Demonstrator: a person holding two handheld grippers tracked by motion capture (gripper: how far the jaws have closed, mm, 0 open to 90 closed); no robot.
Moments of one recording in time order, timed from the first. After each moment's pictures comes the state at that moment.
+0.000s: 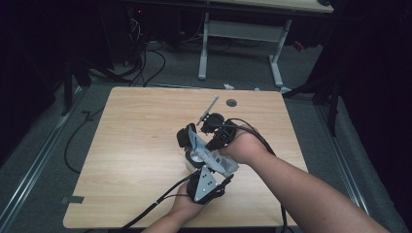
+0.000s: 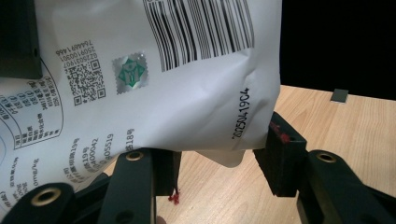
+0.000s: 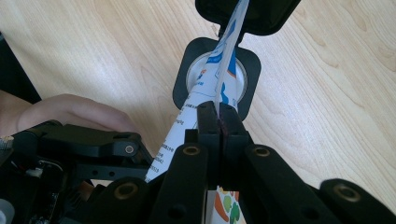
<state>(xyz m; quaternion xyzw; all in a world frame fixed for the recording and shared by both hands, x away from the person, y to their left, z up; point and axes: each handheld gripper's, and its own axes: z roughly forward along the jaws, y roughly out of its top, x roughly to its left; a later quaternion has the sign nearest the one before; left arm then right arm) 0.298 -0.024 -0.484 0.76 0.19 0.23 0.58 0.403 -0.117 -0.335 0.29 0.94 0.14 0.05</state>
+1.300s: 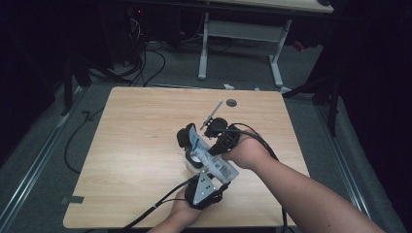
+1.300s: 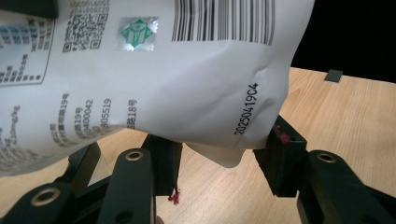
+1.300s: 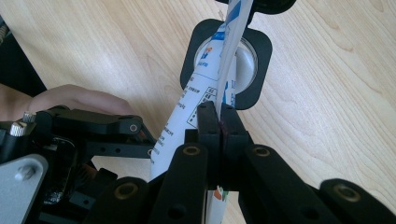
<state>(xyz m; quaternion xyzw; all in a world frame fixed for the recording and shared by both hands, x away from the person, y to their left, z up) 0.291 -0.018 -0.499 0.77 0.21 0.20 0.57 0.394 -0.125 -0.341 0.31 0.94 0.14 0.03</state>
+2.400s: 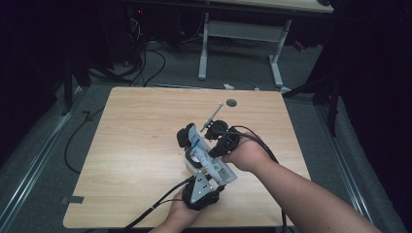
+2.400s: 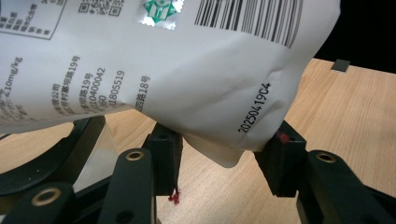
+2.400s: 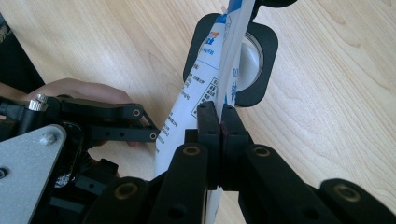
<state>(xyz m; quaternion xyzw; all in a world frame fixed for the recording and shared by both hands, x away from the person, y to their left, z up) 0.291 -0.013 -0.508 0.78 0.24 0.19 0.55 0.391 -0.126 -0.347 0.31 0.94 0.14 0.03</state>
